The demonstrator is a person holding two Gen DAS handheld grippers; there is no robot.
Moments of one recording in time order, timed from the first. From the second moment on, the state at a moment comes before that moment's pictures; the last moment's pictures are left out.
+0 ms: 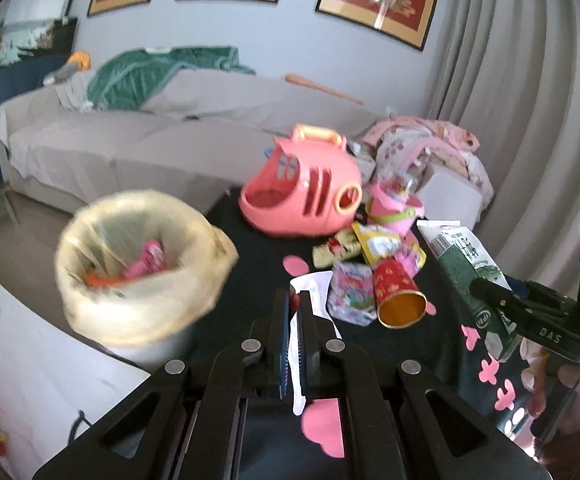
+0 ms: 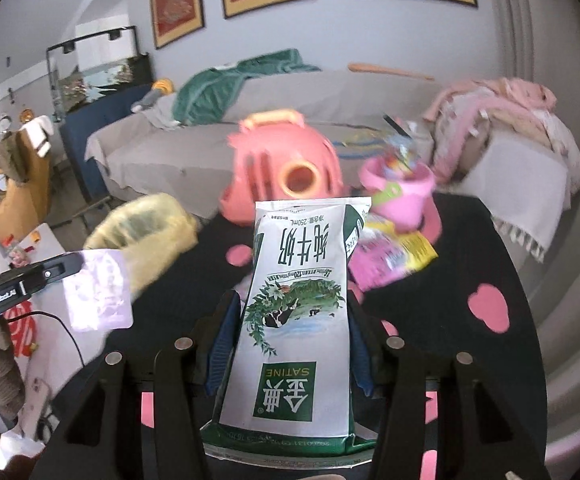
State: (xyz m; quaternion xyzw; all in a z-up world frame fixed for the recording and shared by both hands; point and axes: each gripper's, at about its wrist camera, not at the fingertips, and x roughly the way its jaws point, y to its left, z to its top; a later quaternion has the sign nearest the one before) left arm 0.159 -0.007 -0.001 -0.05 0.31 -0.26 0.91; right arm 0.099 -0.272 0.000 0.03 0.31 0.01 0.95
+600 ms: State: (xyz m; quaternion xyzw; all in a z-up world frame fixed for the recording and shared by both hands) left arm 0.154 0.094 0.065 -0.06 0.21 -0.19 0.96; right arm 0.120 -0.151 0.077 -0.05 0.23 0.11 0.97
